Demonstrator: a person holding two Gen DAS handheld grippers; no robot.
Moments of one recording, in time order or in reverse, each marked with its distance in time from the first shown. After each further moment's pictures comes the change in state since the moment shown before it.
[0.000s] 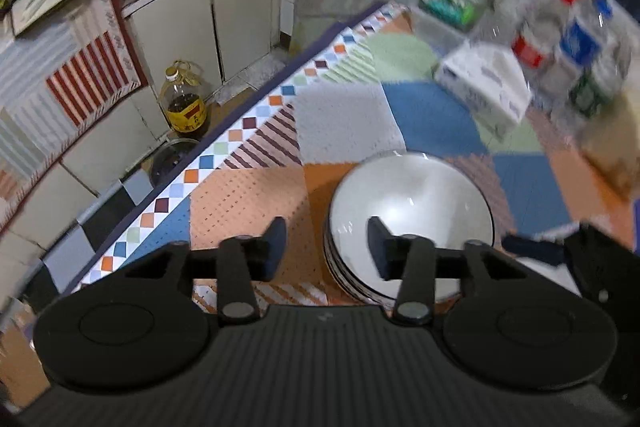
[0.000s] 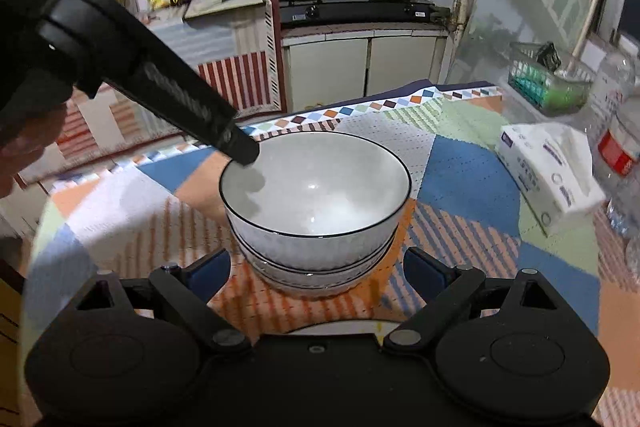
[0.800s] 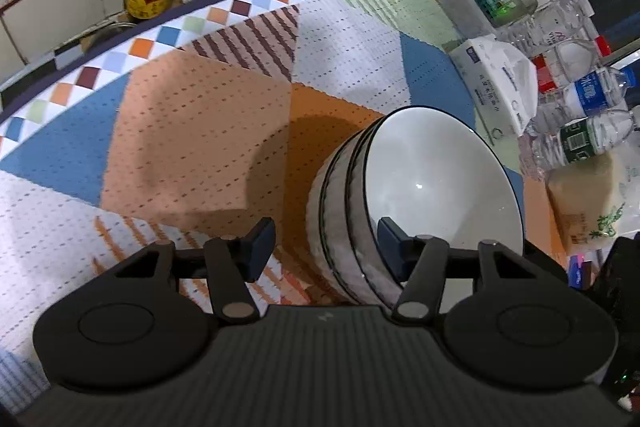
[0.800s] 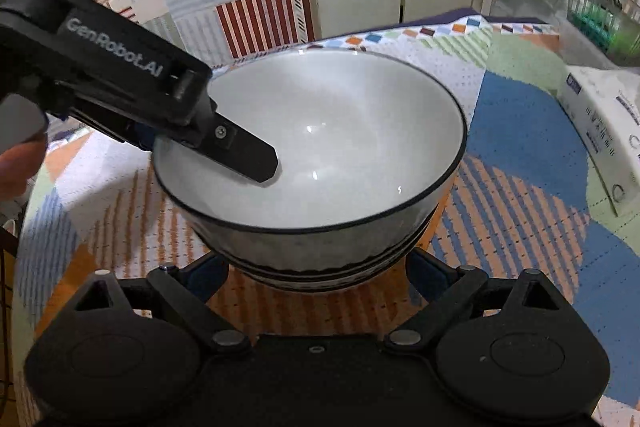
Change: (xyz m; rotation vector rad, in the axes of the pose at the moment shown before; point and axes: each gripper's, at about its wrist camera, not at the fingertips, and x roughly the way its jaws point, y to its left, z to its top) left arm 0.087 0.045 -0.030 -0.316 0.162 -0.265; right arm 0.082 -0.020 0.000 -0.017 0.197 0.105
